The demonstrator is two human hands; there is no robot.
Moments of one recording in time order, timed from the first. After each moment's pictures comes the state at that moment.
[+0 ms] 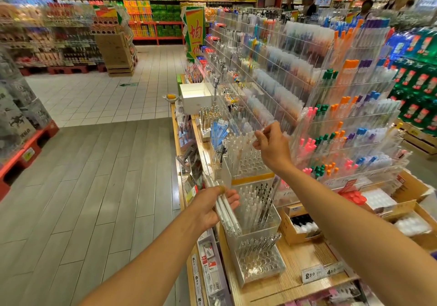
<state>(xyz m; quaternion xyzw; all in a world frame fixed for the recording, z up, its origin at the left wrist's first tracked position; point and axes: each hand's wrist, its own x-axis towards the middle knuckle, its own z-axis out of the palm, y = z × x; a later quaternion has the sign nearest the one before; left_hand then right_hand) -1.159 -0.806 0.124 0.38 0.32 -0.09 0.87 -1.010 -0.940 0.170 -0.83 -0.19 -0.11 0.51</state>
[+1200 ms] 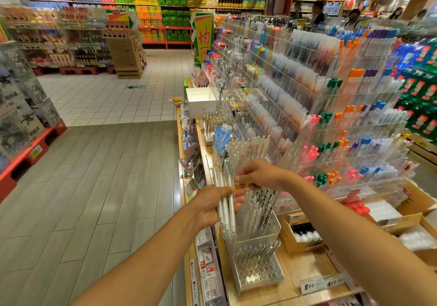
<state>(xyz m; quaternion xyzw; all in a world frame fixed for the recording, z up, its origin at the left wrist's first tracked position) -1.157 -0.808 0.143 0.45 0.26 -0.12 0.85 -1.022 -0.943 0.159 -0.82 -0.31 0.31 0.37</state>
